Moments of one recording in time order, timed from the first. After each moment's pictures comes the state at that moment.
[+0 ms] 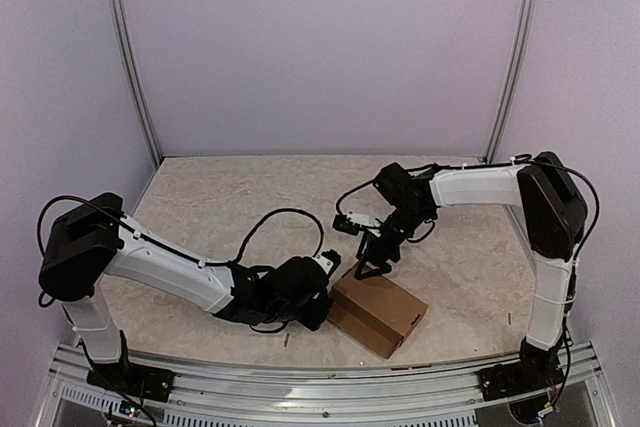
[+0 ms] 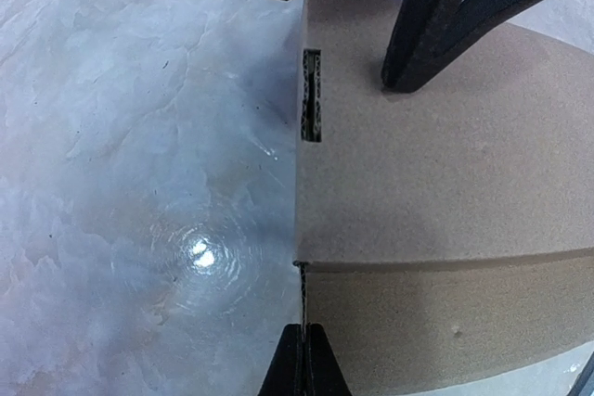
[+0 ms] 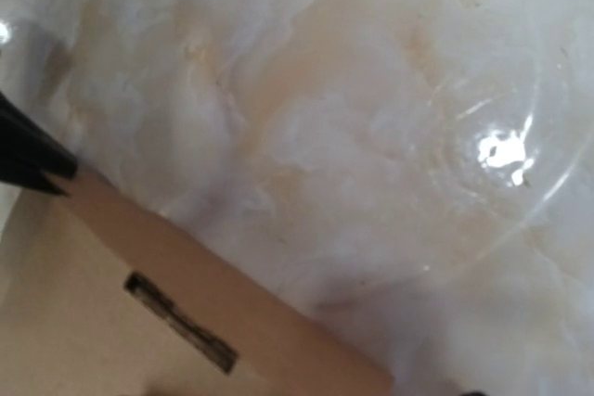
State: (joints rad) left arm -1.21 1.83 0.93 0.07 -0.32 -0.42; right arm 0.65 1.98 1.38 -0.67 -0.59 -0.63
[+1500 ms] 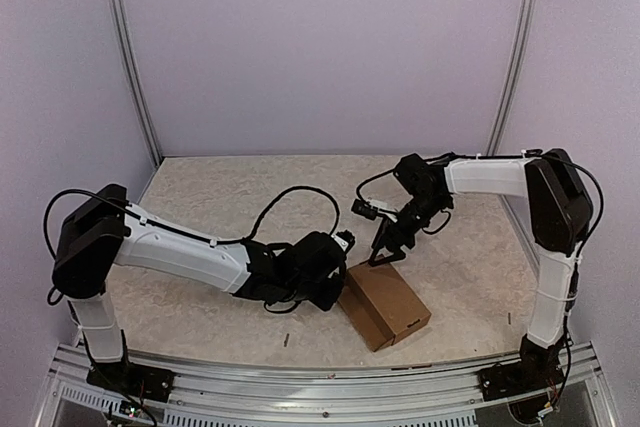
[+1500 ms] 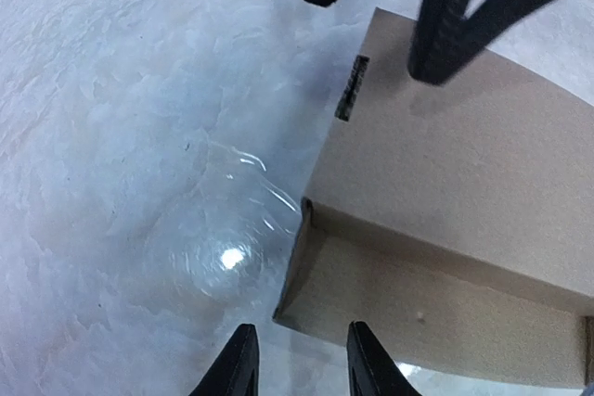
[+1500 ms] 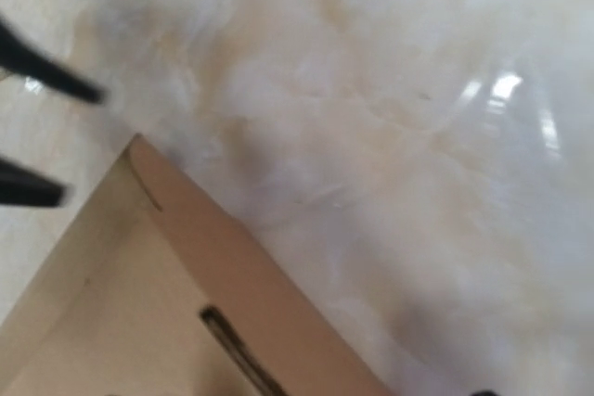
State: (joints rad) left arm -1.17 1.90 1.15 -0.11 -0.35 -0.33; right arm 0.52 1.98 1.41 -0.77 -0.68 -0.63
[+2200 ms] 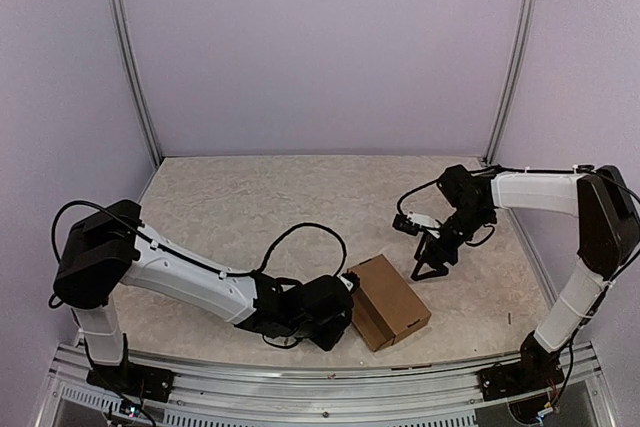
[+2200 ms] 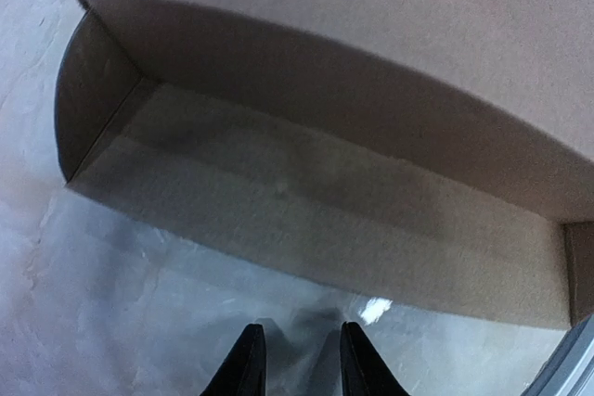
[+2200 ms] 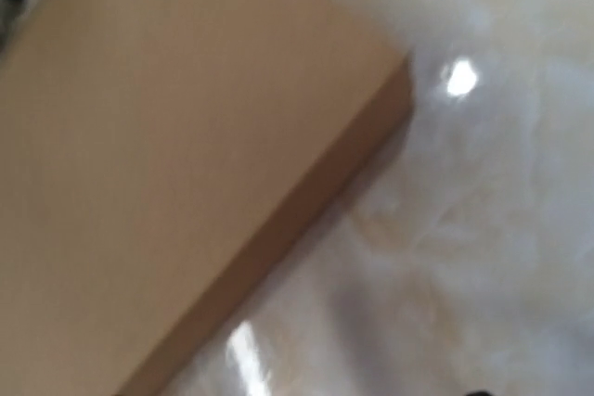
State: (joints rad) left arm -1.31 1.92 1.07 -0.15 -0.27 -0.50; right arm 0.39 1.67 1.08 -0.78 -0.54 -0.74
